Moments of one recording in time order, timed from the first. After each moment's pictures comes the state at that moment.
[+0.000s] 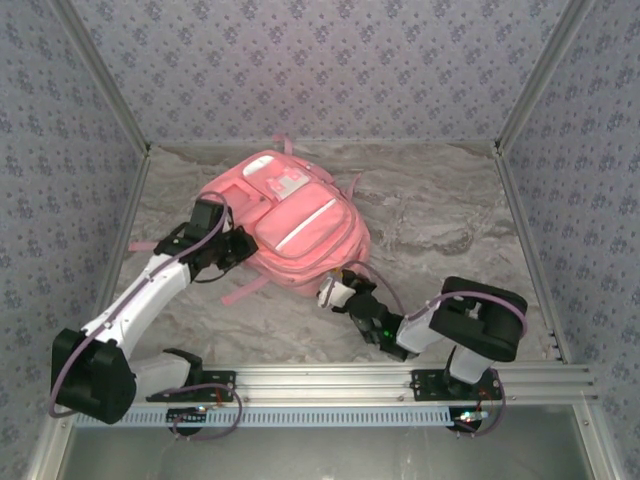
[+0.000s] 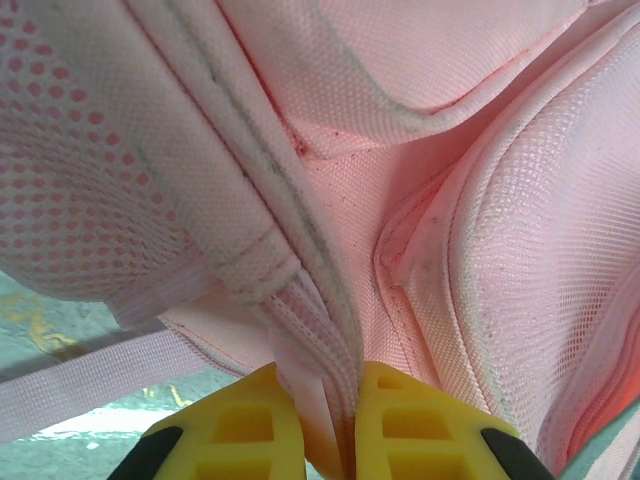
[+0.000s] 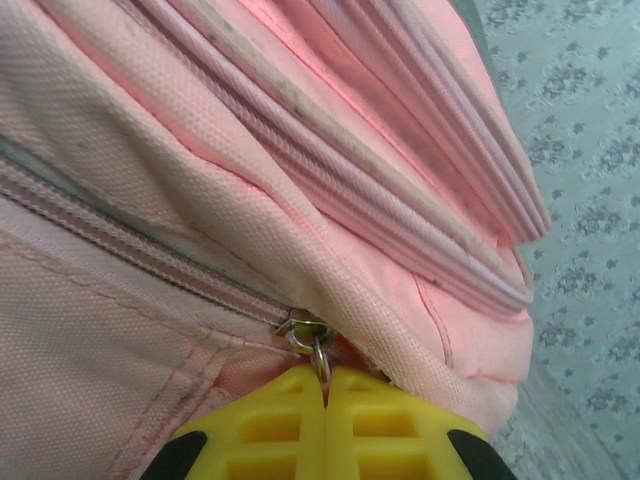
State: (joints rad) left arm -0.36 1.19 0.89 -0.60 0.20 -0.82; right arm 1.12 1.62 0.31 1.06 0.68 -0.63
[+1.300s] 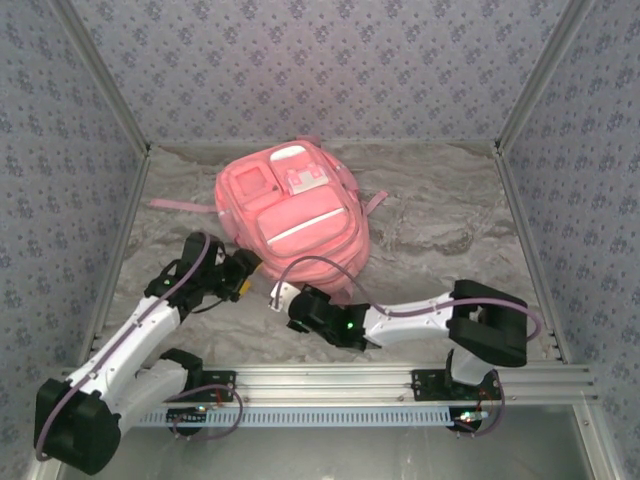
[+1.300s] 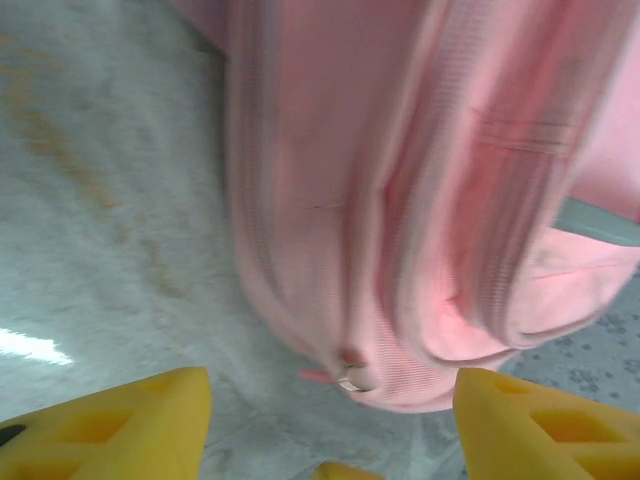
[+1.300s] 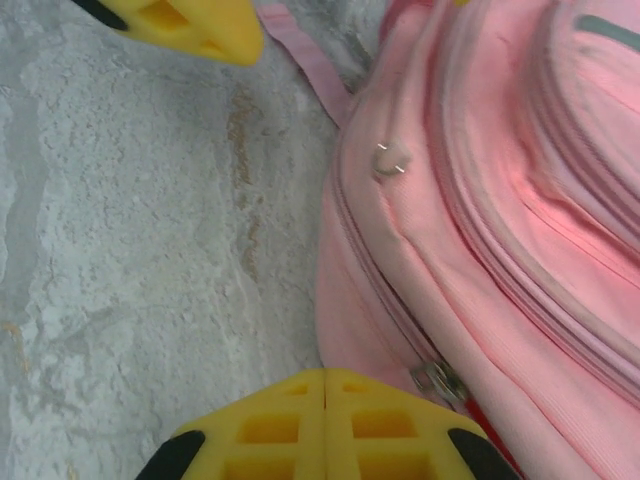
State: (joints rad) left arm -0.39 0.91 0.58 -0.46 0.29 -1.27; right arm 1.30 1.58 0.77 0.18 0.48 -0.10
